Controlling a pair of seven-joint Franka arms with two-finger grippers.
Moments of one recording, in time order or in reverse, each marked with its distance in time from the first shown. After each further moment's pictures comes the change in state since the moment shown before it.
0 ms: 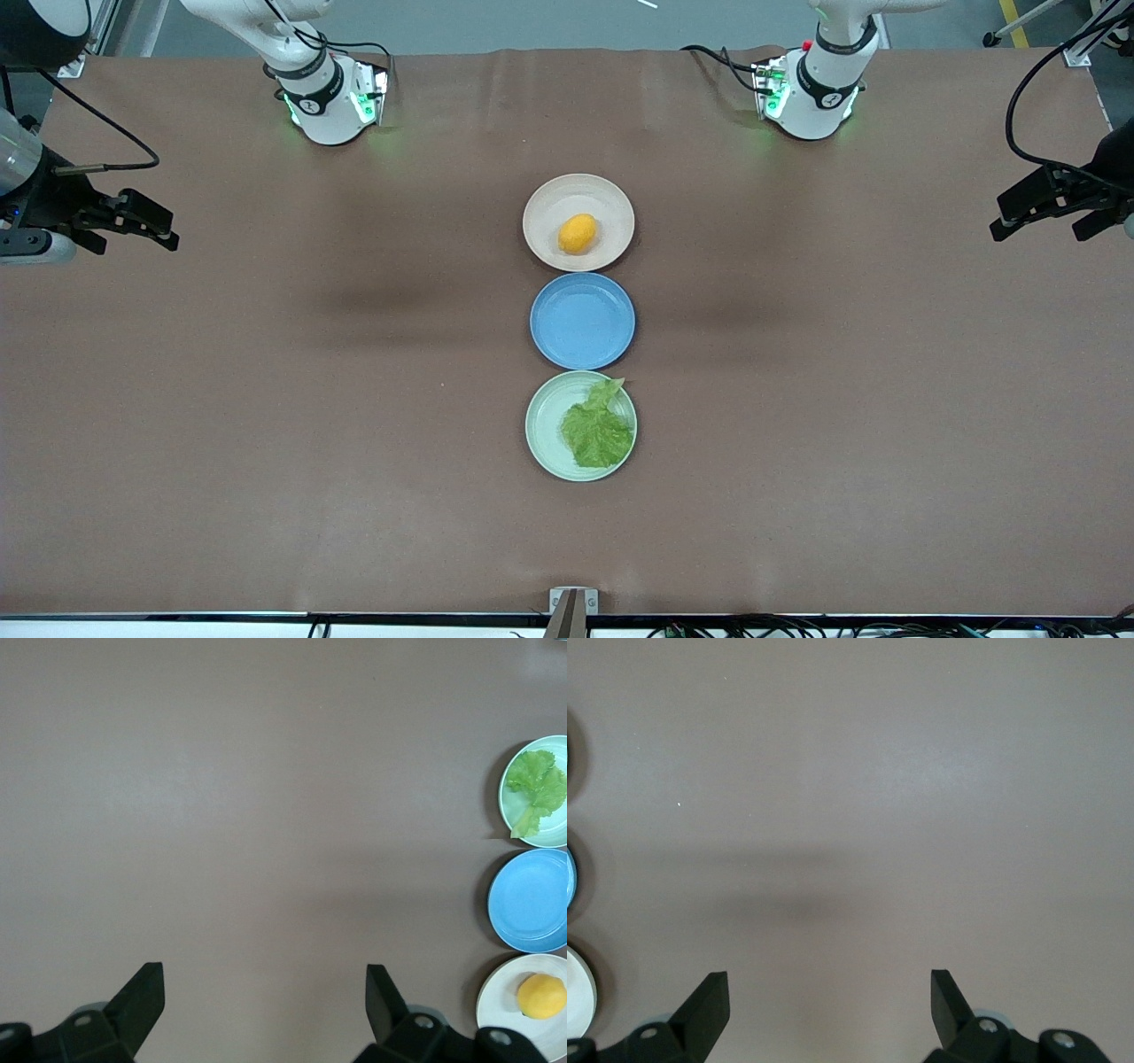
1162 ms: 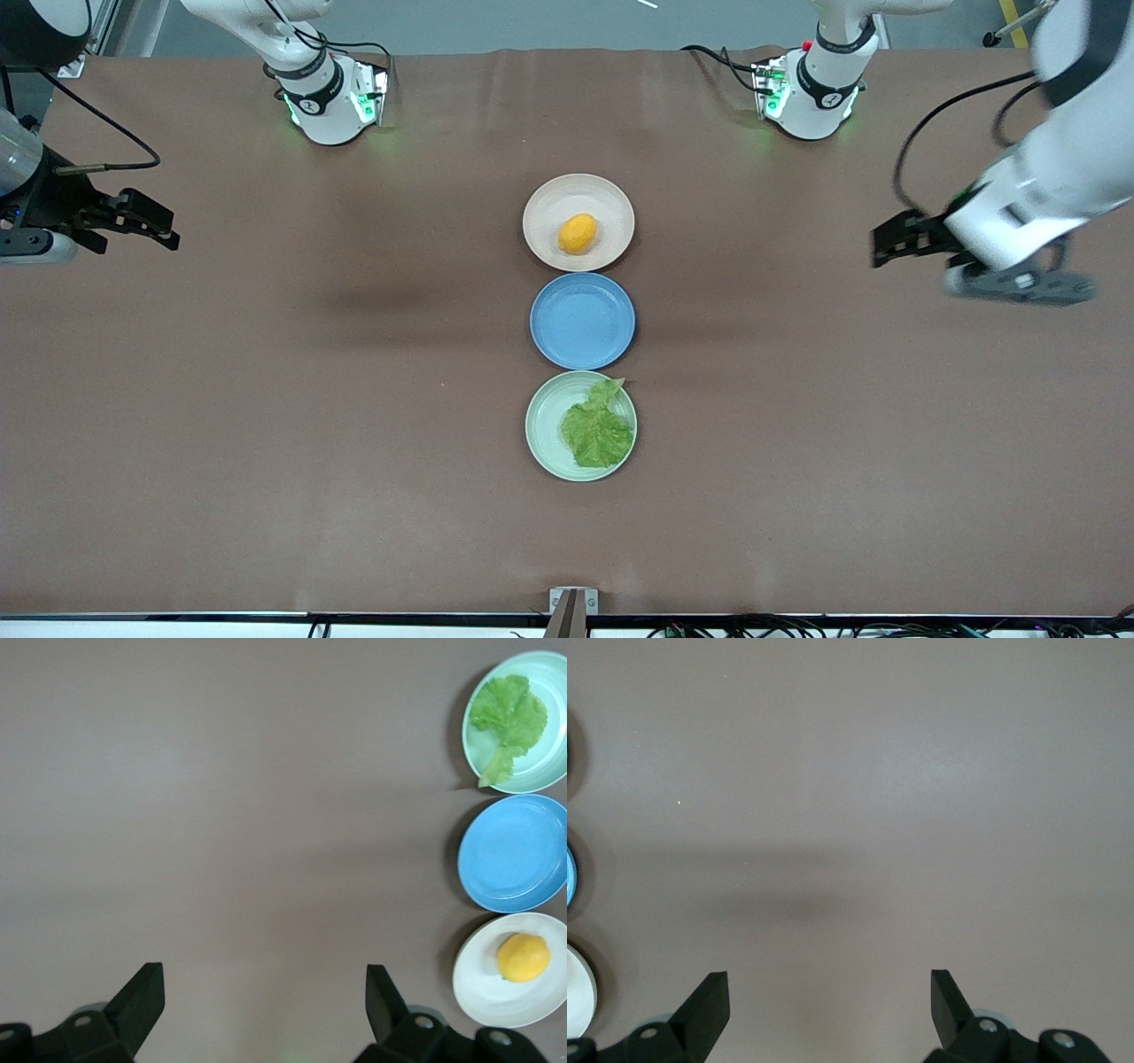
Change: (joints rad) left arm -0.133 0.159 -0.091 -0.011 -0.004 0.036 -0.106; right arm 0.000 0.004 0.001 0.001 0.000 -0.003 0.000
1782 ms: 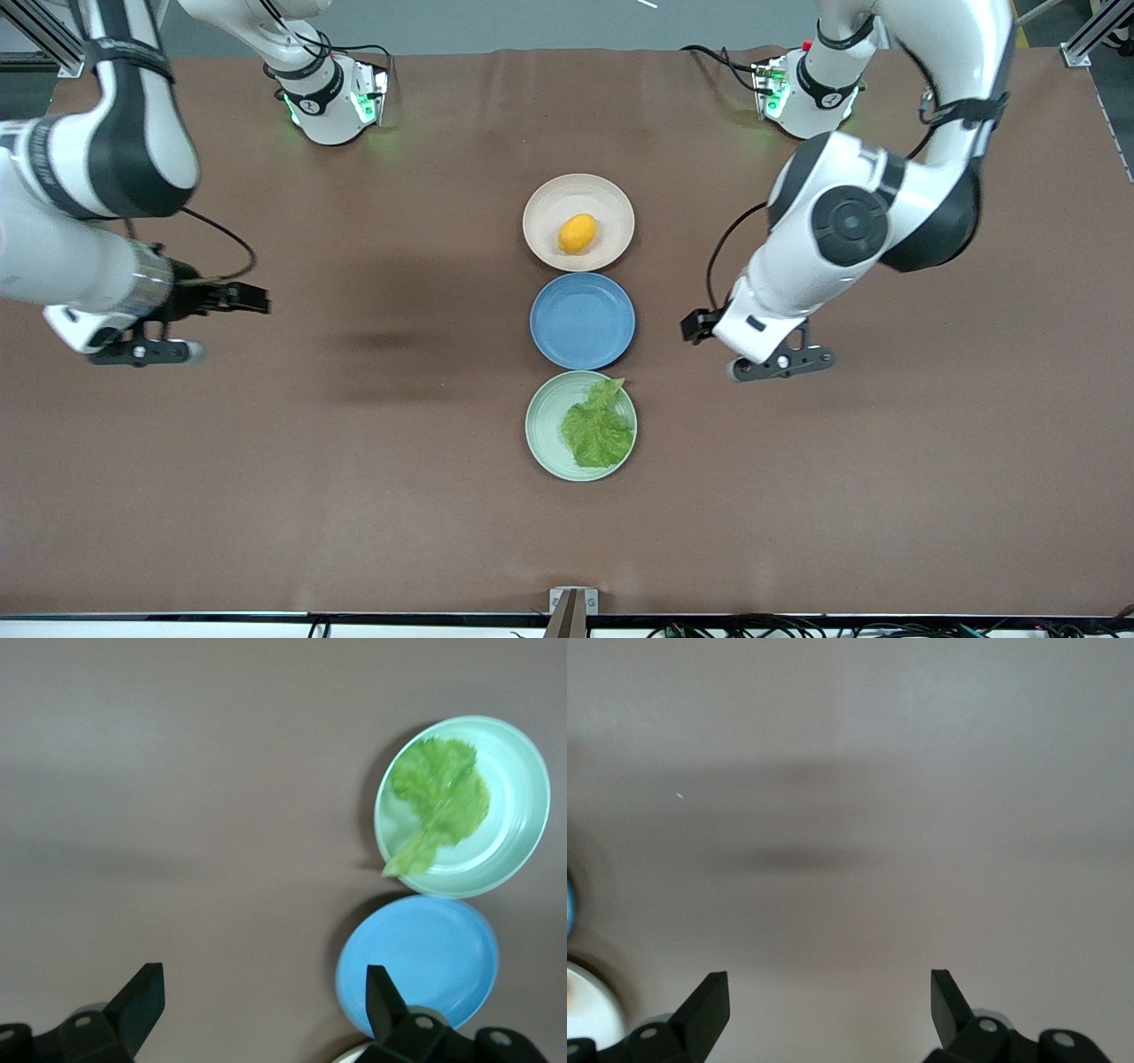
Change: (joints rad) left arm -0.245 0.280 -0.007 0.001 0.000 0.368 -0.540; right arm 0.125 0.297 0.015 0.083 0.072 0.031 0.246
